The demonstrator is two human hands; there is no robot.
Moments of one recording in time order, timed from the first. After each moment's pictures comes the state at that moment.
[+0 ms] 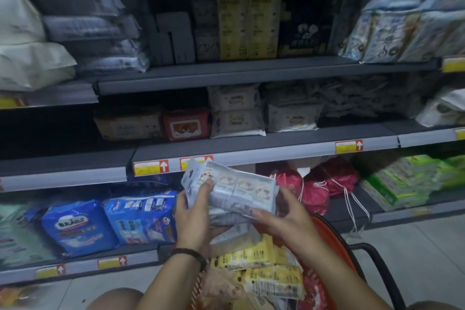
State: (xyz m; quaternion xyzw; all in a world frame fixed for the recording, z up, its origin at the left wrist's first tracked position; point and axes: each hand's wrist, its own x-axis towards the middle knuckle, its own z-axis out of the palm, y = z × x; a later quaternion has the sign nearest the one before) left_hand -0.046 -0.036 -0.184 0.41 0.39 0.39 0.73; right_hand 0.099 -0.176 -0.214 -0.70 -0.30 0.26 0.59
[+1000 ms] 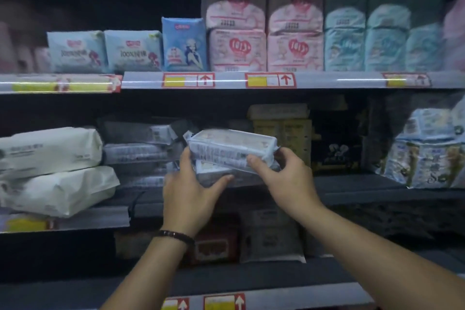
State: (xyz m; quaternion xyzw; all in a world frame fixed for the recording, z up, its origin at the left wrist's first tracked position) left_hand -0.007 0.151 0.041 0.77 0.28 0.54 0.18; right_hand 0.147 0.018 0.065 -0.68 -0.41 -0.06 0.60
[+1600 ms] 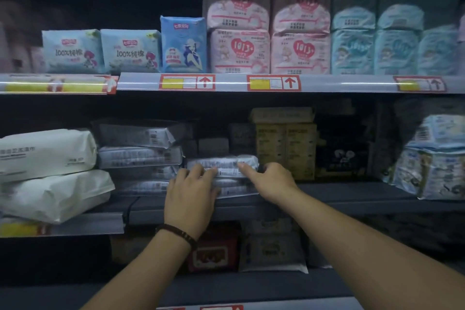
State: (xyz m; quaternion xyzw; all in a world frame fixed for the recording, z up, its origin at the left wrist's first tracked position) left_hand 0.020 0.184 0.037 0.84 0.32 0.41 -0.15; right_hand 0.180 0.078 0.079 -0.83 -0.37 0.03 0.42
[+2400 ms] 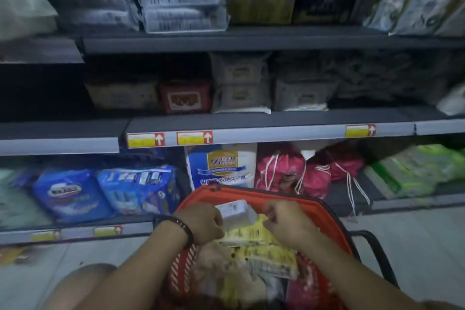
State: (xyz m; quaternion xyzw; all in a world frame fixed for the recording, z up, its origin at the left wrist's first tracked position) left_hand -0.047 -0.001 -0.219 0.92 0.28 -0.20 0.17; right_hand 0.133 -0.161 -0.265 -0.85 -0.44 0.19 0.20
